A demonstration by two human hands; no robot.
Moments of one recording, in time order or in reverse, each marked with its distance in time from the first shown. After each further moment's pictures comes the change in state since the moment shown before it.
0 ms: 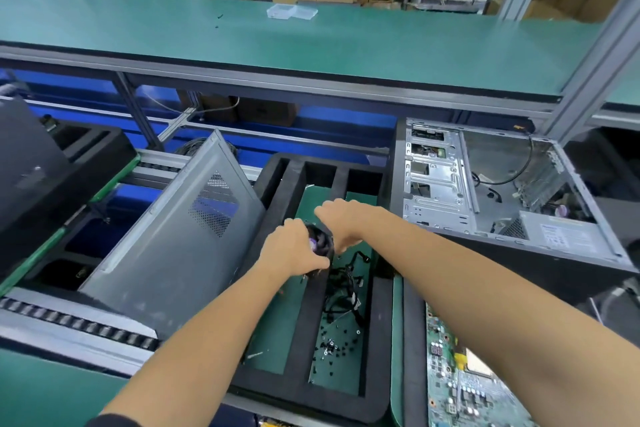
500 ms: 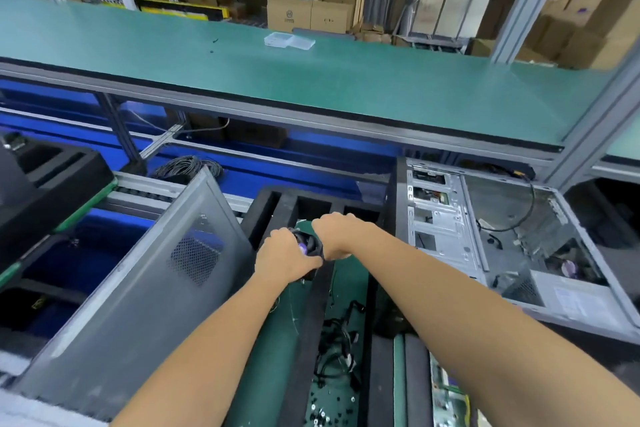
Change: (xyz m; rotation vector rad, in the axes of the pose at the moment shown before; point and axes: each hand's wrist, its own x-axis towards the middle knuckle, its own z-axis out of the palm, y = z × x) left_hand 0.096 -0.015 -0.006 -0.266 0.072 -0.165; right_hand 0.066 0.035 -0.032 0.039 -0.029 0.116
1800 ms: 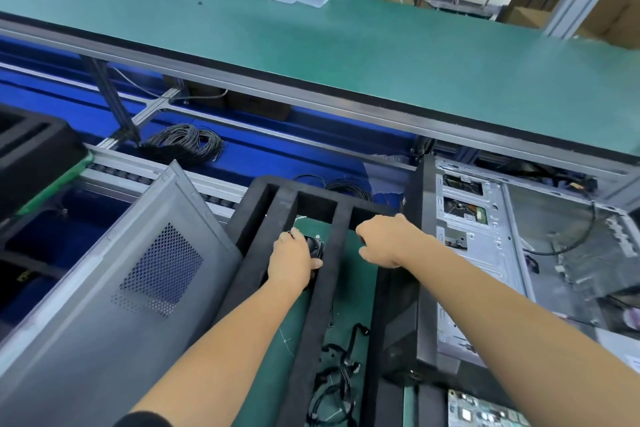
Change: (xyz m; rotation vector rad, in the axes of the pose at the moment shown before) left_hand 0.087 0.000 0.074 0.329 -0.086 -0.017; right_hand 0.047 0.093 0.030 -0.007 -0.070 0.043
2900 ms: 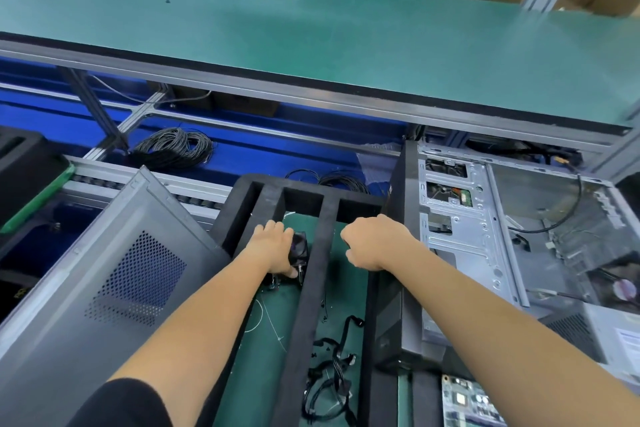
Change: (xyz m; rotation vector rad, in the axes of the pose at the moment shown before) left_hand 0.041 -0.021 -0.010 0.392 -0.196 0.362; right_hand -0.012 -0.002 0.013 -0.011 0.029 -0.017
